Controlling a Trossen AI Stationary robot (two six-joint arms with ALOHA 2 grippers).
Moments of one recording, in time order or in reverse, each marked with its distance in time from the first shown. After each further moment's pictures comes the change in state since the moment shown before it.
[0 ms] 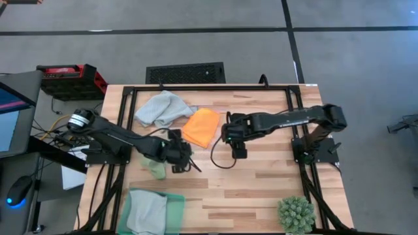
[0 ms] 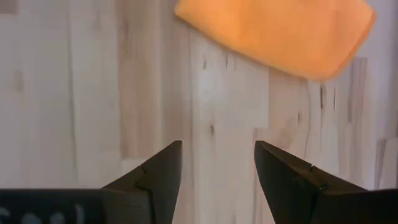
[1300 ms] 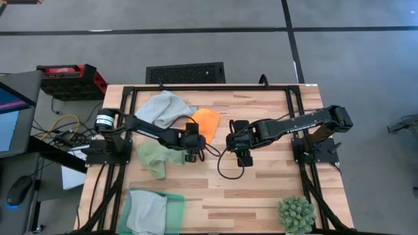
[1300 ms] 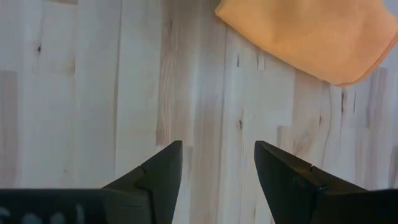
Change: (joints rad) left arm 0.253 0.301 0.015 0.347 0.094 0.379; right arm 0.102 -0.049 -0.029 -0.013 0.000 0.028
